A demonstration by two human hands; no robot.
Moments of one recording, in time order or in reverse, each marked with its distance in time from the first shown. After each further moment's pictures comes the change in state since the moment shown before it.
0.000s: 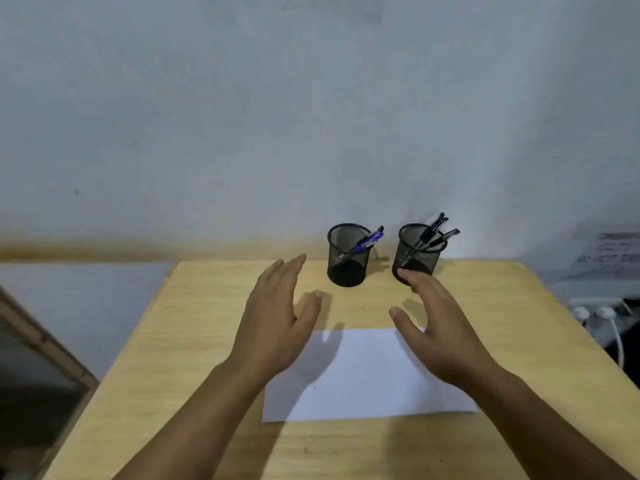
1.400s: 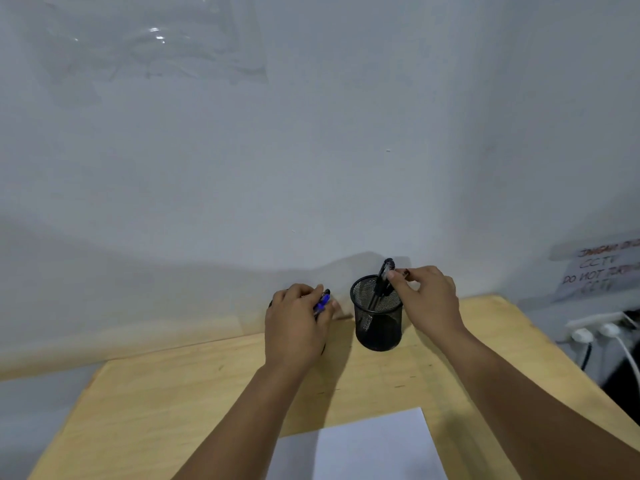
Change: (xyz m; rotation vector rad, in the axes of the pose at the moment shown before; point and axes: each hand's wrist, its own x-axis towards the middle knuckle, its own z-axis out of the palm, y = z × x) left_hand 0.146 0.040 0.121 0.210 -0.008 -0.016; right_hand 0.149 0.109 -0.023 0.079 0.259 0.431
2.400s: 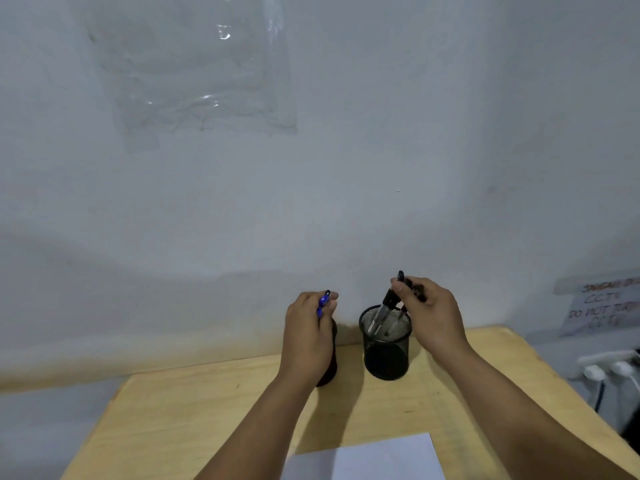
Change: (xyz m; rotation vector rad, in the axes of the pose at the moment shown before) left_hand -0.002 0.020 -0.035 -0.481 0.114 -0.046; right_hand -0.014 -0.038 -0.017 0.562 0.005 -0.104
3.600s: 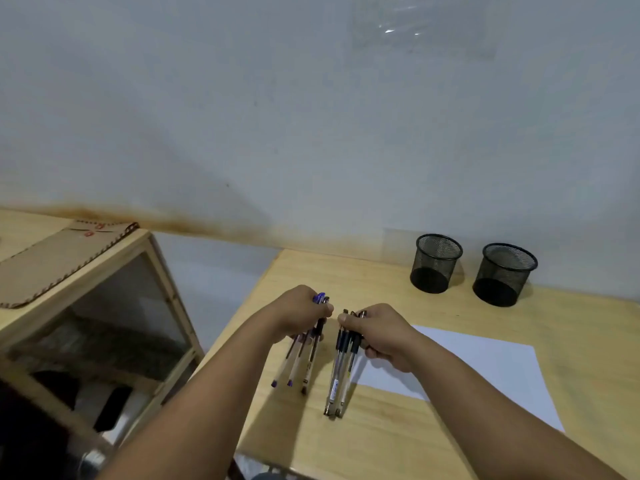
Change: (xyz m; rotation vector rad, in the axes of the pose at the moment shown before) left_hand -0.155 -0.073 -0.220 0.067 -0.416 -0.667; right_hand -0.226 -0.038 0.165 -0.180 -0.885 0.448
